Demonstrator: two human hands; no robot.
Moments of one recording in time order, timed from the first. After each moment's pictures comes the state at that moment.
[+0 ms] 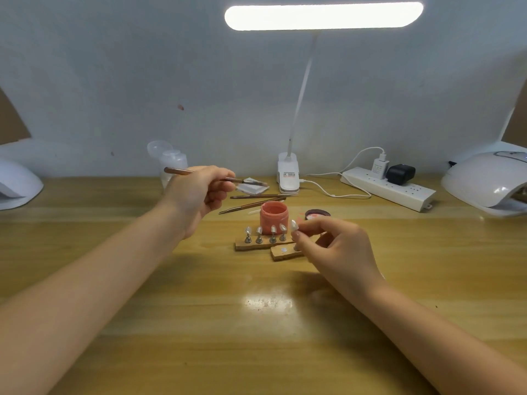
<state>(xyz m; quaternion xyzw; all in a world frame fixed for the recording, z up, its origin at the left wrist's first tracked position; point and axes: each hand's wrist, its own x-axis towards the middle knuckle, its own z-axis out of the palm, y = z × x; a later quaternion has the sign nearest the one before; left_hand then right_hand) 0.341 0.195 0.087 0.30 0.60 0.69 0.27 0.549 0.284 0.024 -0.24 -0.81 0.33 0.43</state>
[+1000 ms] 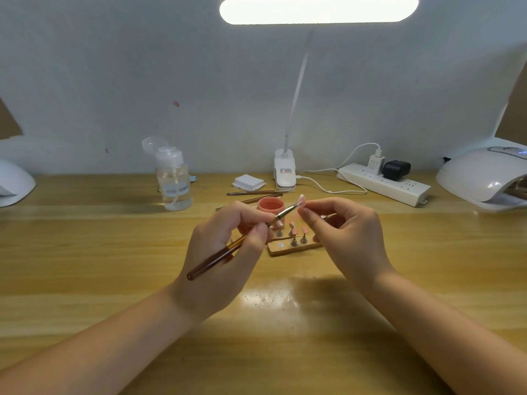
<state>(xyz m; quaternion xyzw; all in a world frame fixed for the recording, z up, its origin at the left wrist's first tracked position) 0.425 0.147 0.047 0.60 0.53 0.60 0.00 0.554 0.285 0.037 -0.21 -0.77 0.35 0.50</state>
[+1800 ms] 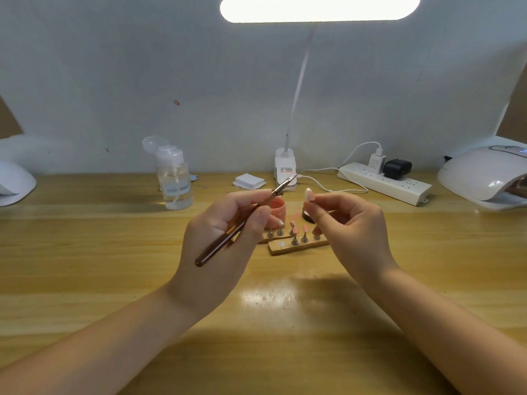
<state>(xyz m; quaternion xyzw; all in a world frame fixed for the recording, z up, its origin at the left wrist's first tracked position) 0.428 0.147 0.053 0.57 0.51 0.64 0.01 0.555 0.287 0.039 -0.21 -0.73 0.40 0.51</state>
